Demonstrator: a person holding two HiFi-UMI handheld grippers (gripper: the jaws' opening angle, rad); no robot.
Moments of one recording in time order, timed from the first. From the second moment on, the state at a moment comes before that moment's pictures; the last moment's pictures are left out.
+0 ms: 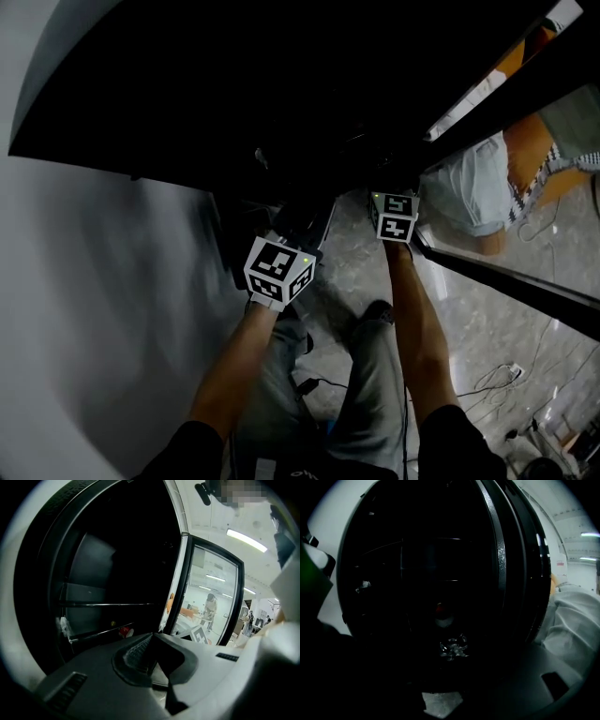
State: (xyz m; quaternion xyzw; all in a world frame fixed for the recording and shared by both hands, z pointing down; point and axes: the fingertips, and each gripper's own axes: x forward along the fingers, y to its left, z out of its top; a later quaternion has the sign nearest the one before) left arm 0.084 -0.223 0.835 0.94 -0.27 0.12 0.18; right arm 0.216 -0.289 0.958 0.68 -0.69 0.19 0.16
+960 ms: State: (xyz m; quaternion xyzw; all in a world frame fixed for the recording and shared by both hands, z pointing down) left arm 0.063 -0.231 0.848 0.94 -0.27 0.12 0.17; right arm 0.184 -0.320 0.967 0.67 -0.70 0.17 0.18
